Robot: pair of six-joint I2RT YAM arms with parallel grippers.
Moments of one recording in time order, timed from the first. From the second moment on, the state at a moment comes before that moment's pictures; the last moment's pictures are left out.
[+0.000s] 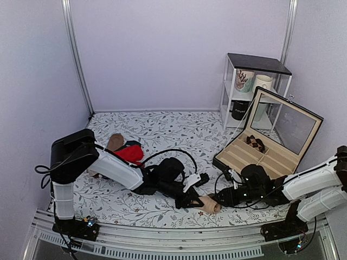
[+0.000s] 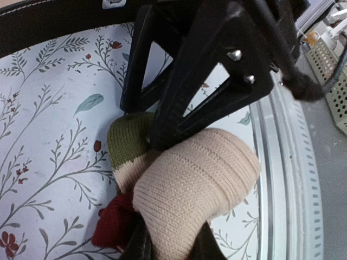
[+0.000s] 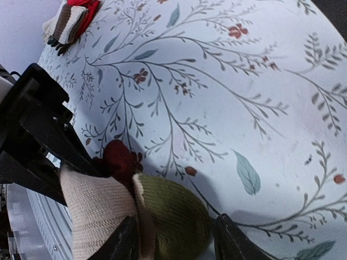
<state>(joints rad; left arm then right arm) -1.13 2.05 0.98 0.34 0.49 -0.09 0.91 1.28 0.25 0.30 -0.20 0.64</state>
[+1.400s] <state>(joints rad) -1.16 2.00 0.96 0.29 0.29 -0.21 0.88 1.64 0.62 0.32 -0.36 0.30</state>
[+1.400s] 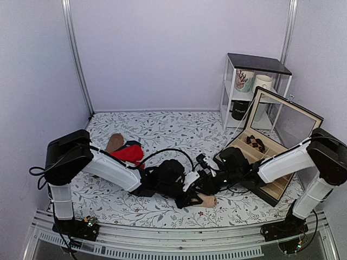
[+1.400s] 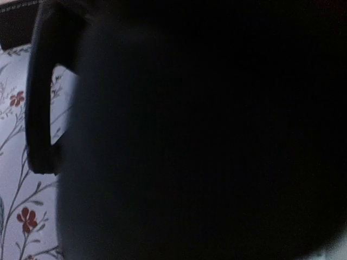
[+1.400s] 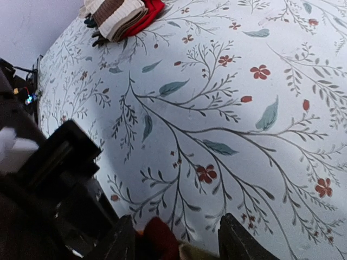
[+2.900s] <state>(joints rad) -1.15 2.03 0.96 0.36 0.33 -0.22 1.01 1.33 0.19 0.63 -0.21 0.24</state>
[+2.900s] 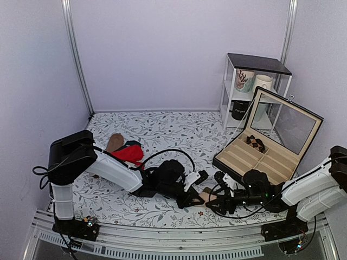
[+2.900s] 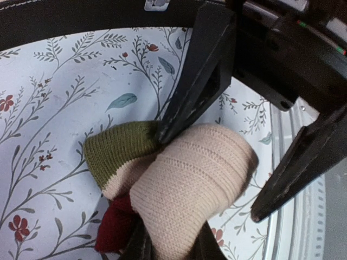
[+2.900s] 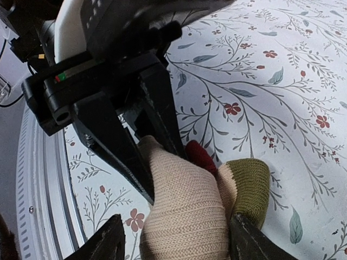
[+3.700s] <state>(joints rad) -1.19 1.93 0.95 0.25 0.14 -0.19 1.02 1.47 0.23 0.68 -0.18 0.46</state>
